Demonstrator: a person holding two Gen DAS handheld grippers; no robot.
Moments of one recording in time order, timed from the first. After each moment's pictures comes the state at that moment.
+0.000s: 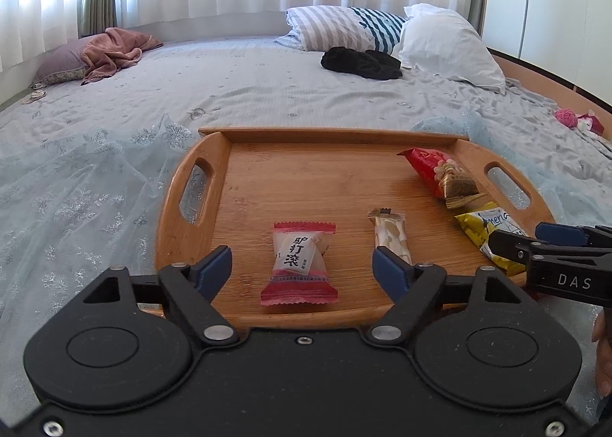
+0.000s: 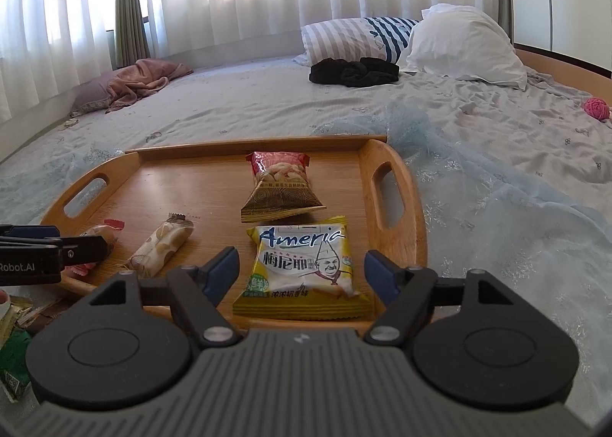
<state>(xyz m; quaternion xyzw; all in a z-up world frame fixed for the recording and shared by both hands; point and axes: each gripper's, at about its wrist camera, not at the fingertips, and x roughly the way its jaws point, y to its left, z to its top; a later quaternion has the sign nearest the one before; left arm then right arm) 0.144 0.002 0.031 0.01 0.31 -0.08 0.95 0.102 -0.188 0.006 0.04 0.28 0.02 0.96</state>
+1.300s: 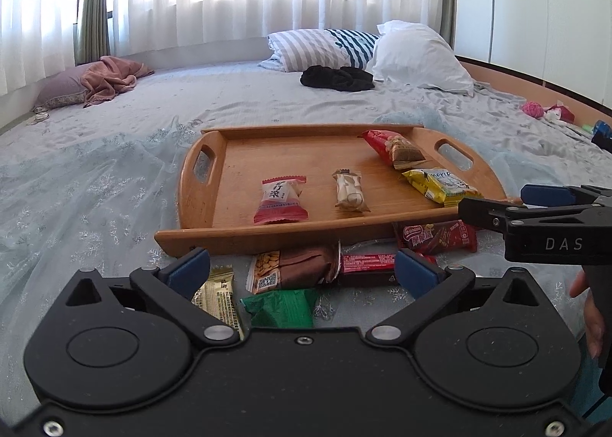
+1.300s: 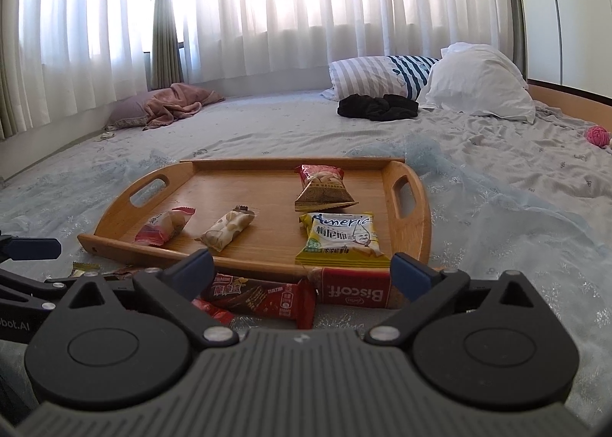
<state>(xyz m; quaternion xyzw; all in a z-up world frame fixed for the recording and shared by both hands) 0.033 0.007 0.032 0.02 0.27 -0.10 0.96 0.019 -0.170 0.015 0.03 0.21 0.06 0.97</state>
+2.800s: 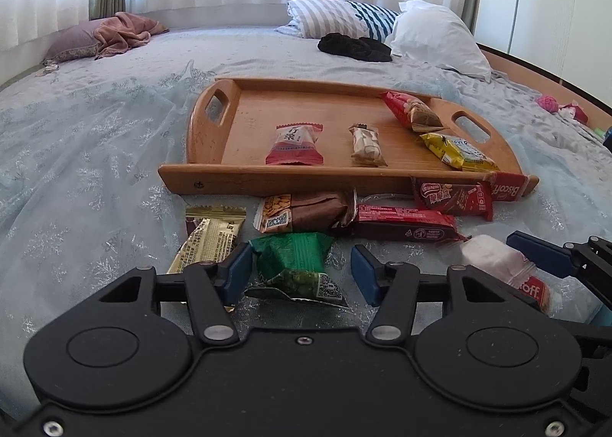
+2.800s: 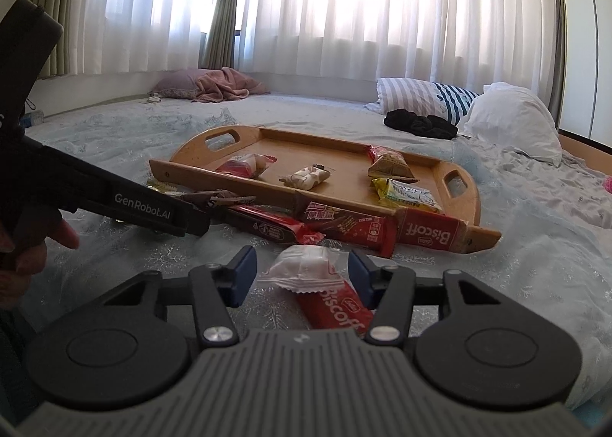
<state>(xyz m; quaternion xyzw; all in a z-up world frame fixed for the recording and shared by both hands) 0.033 0.017 0.004 -0.01 0.32 -0.08 0.94 -0.040 -0.109 -0.016 -0.06 0.20 0.10 0.97</state>
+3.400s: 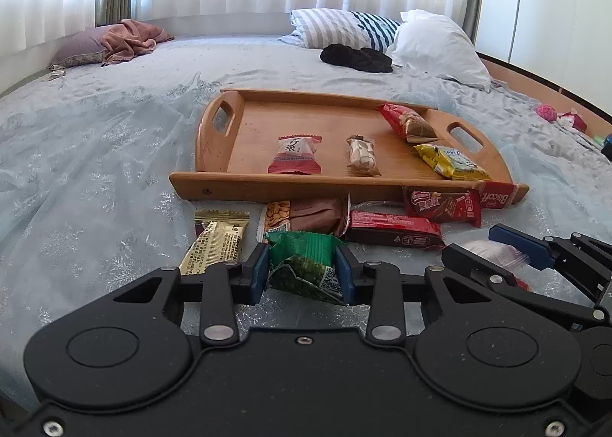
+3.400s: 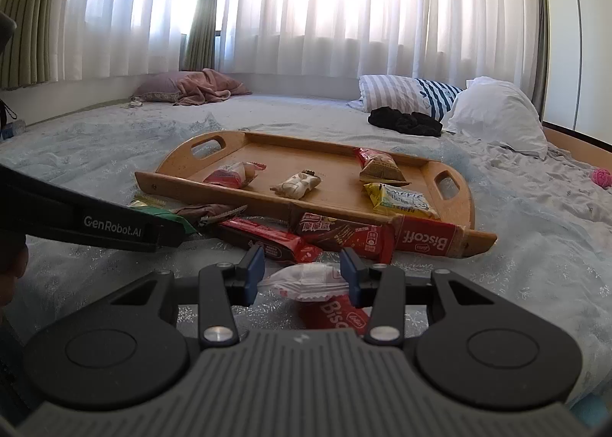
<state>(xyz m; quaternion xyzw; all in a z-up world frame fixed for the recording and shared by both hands) 0.014 0.016 0.018 -0.01 0.31 -0.08 0.95 -0.037 -0.104 -0.008 -0.05 0.19 0.07 0.98</state>
